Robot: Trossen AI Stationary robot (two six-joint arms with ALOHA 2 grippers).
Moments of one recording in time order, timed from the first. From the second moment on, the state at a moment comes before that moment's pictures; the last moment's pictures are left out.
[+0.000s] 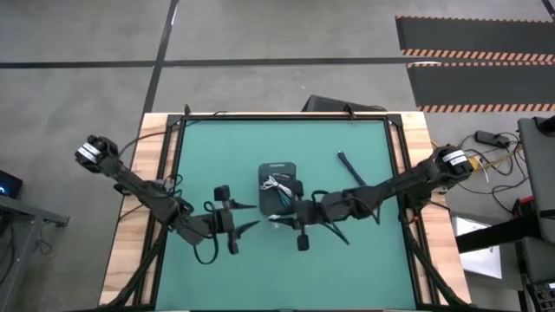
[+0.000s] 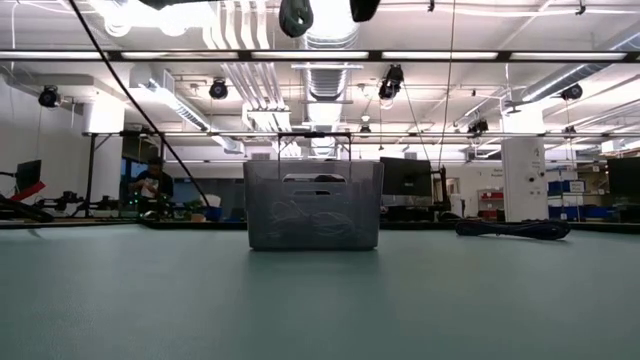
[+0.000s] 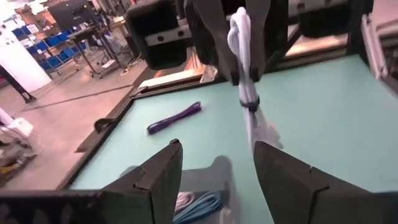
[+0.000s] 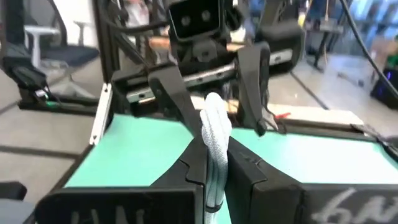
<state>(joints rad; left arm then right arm) -0.61 1.26 0.78 0.17 -0.85 0.03 0.31 1.63 1.06 0.44 0.21 -0.03</state>
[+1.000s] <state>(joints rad) -0.61 0.92 0.78 -0.12 -0.87 0.03 0.10 1.75 1.61 -0.46 0.16 0.07</state>
